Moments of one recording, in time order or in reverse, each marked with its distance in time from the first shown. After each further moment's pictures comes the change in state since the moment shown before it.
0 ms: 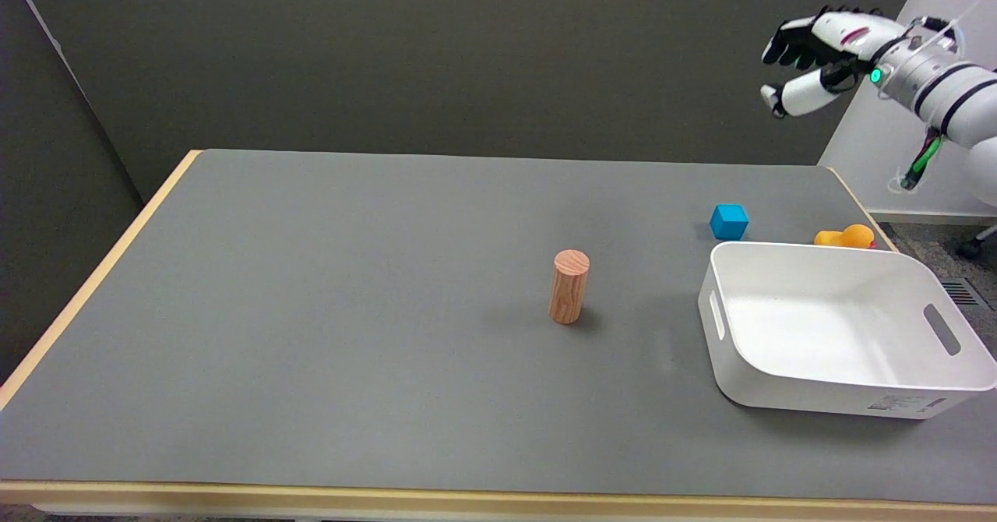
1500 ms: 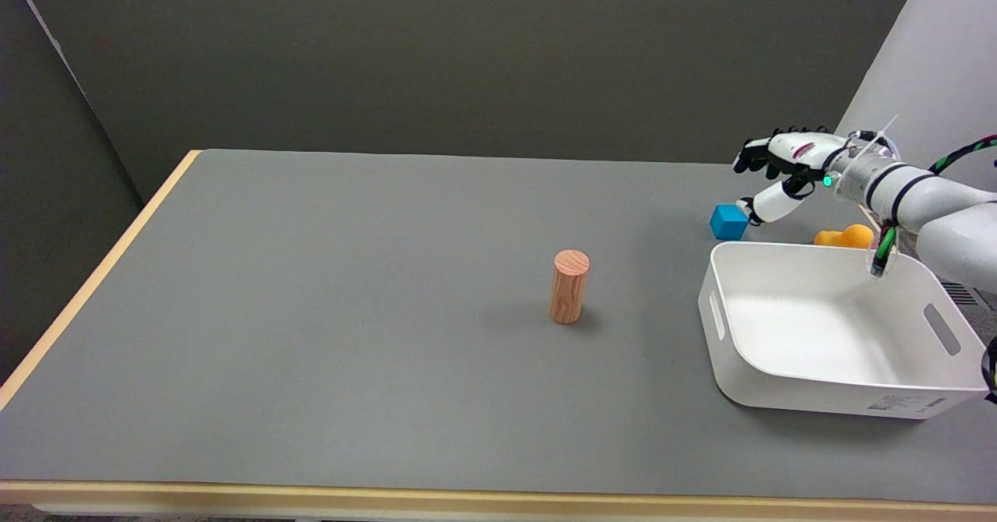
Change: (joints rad) arm -0.148 -0.082 -0.061 -0.040 0.007 -0.044 -0.091
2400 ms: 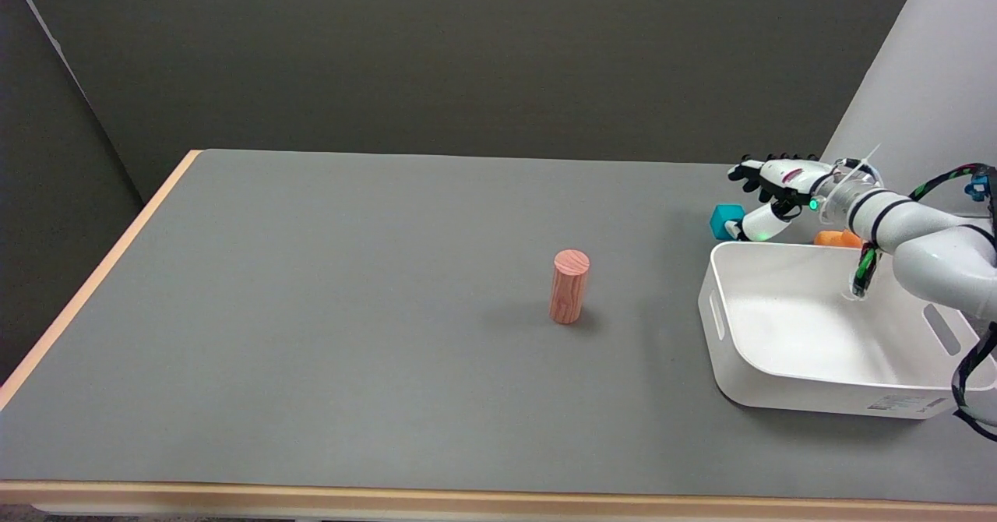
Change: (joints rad) arm 0.019 -0.090 -0.008 -0.087 -0.042 -0.001 -0.002
